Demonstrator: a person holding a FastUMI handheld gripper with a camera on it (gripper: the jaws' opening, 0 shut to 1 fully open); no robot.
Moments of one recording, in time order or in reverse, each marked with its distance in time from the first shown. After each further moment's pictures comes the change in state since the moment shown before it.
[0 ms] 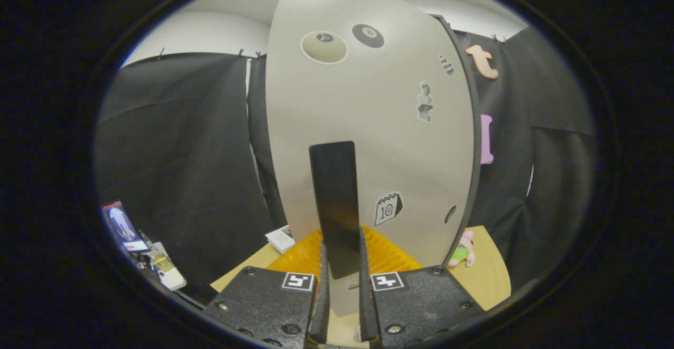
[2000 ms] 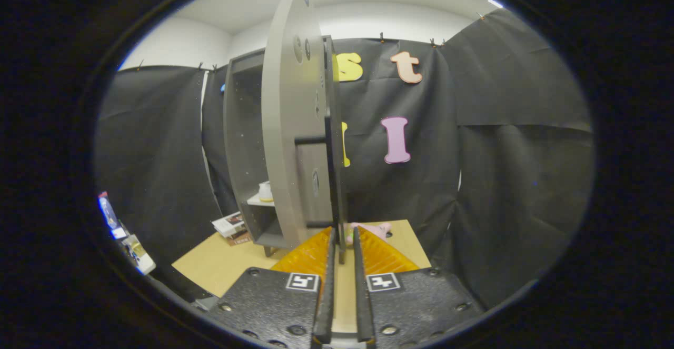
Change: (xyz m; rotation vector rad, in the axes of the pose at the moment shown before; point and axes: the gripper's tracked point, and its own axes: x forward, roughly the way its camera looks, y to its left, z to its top) arm -0.195 -0.209 -0.074 -0.002 -0.023 -0.277
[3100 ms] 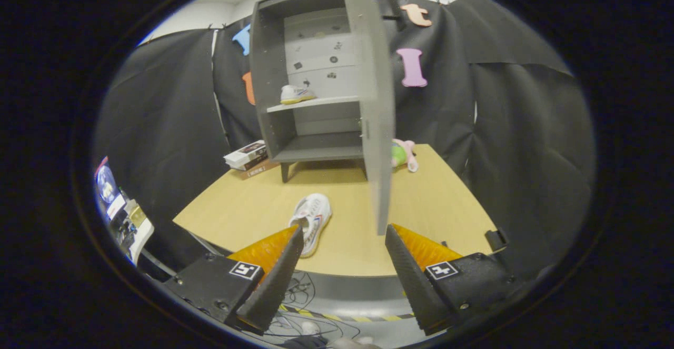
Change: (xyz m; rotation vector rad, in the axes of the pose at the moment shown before) arm 0.018 0.129 -0.237 0.034 0.288 0.093
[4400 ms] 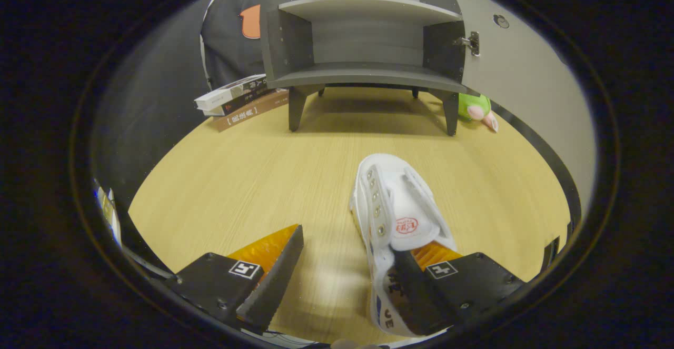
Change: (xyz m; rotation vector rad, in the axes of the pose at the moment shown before) arm 0.279 0.108 -0.074 -0.021 0.209 -0.042
